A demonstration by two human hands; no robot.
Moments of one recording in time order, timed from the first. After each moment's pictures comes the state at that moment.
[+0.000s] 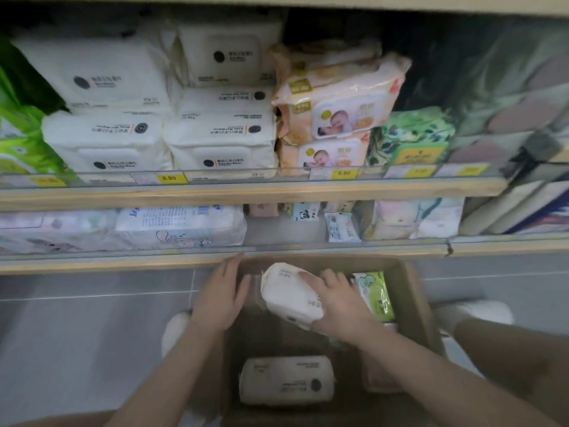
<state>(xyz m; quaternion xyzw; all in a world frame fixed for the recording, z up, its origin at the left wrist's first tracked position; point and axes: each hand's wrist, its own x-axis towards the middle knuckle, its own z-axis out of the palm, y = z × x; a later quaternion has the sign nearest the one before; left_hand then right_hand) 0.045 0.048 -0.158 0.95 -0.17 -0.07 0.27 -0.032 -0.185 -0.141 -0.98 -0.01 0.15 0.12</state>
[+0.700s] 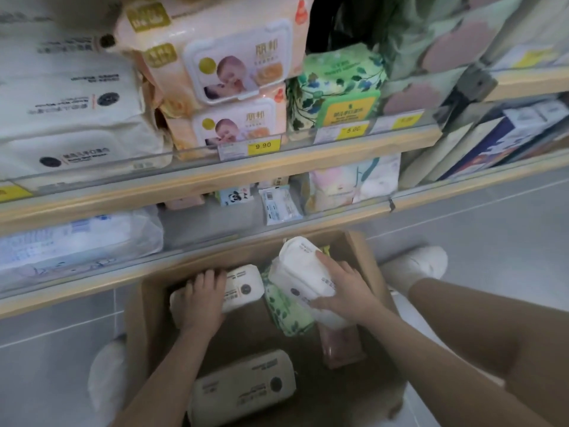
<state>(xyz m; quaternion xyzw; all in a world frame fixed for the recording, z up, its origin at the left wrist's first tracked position) 0.062 -0.037 -0.276 0.94 -0.29 -0.18 -0.08 -0.076 -0.296 -0.198 -0.90 0.26 0.19 0.29</state>
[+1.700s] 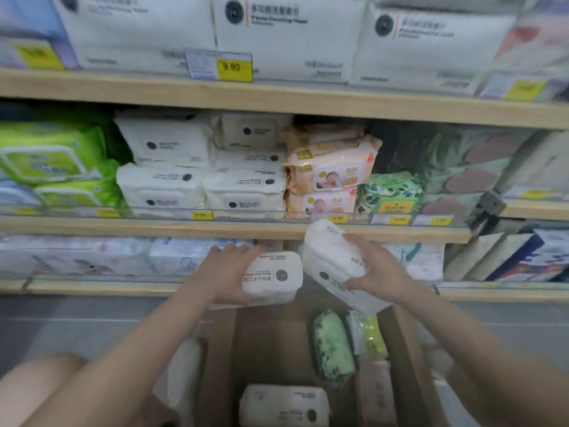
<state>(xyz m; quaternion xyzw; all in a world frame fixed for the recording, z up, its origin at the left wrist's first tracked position) 0.063 0.042 0.000 0.94 -0.34 -0.08 0.01 -0.018 -0.252 -0.001 -0.96 0.08 0.05 0.25</state>
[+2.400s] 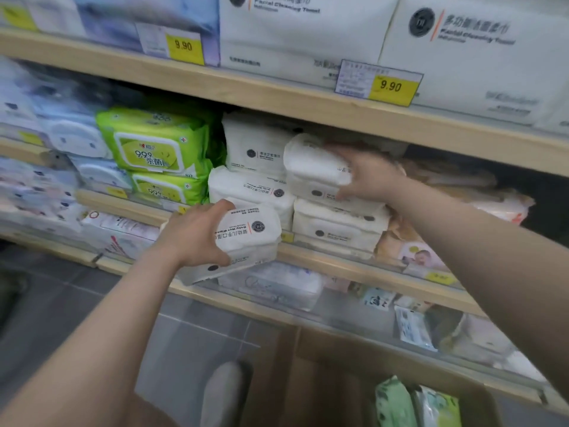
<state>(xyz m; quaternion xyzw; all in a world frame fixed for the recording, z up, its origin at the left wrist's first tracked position) 0.162 0.214 0.035 0.99 -0.11 0.00 0.10 0.224 -0.088 0.122 -0.98 -0.14 -0.03 0.11</state>
